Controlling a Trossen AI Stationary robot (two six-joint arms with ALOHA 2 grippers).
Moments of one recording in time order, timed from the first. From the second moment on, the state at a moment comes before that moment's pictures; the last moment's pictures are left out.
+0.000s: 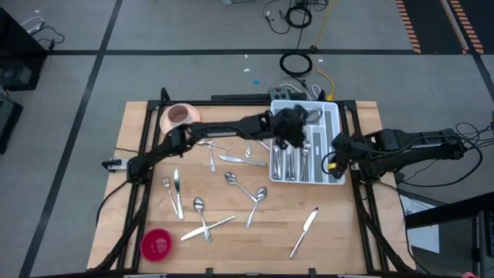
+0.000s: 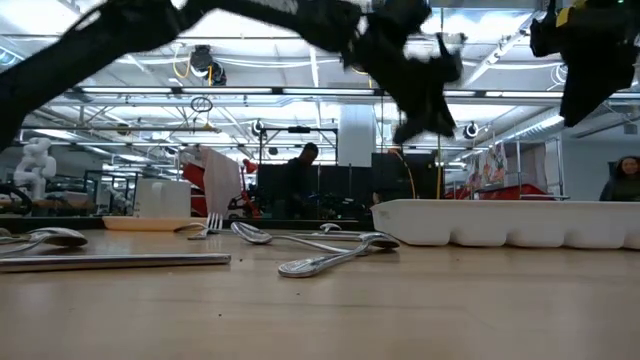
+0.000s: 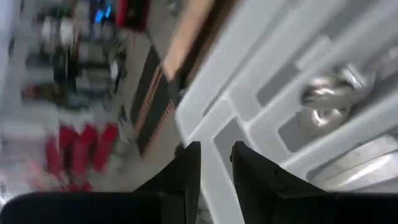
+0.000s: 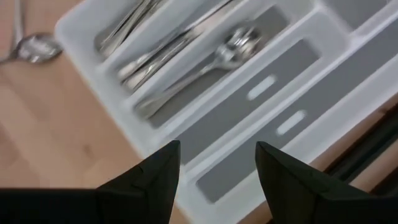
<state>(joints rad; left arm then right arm) 0.18 2.40 2.24 -0.35 -0.21 1.20 0.11 0.79 0.86 -1.27 0.28 0.83</state>
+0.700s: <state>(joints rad) 0.15 1.57 2.17 -1.49 0.13 0.13 0.11 1.07 0.86 -0.71 0.32 0.62</state>
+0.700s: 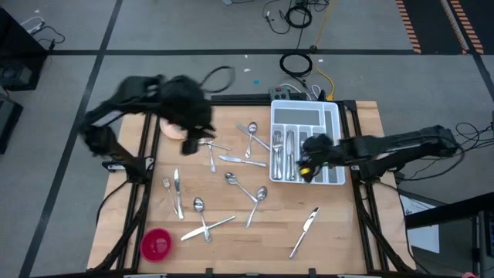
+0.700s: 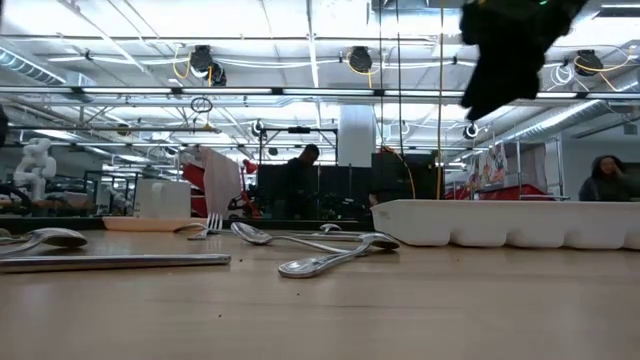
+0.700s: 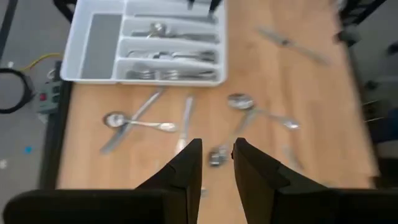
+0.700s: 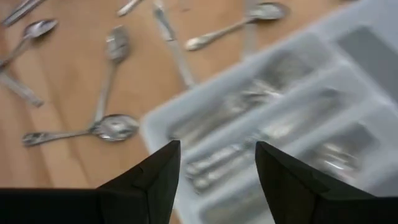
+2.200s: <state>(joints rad) -0.32 0.98 1.56 -1.39 -0.37 -0.47 -0.34 2.14 1.69 -0.71 0.15 0.68</state>
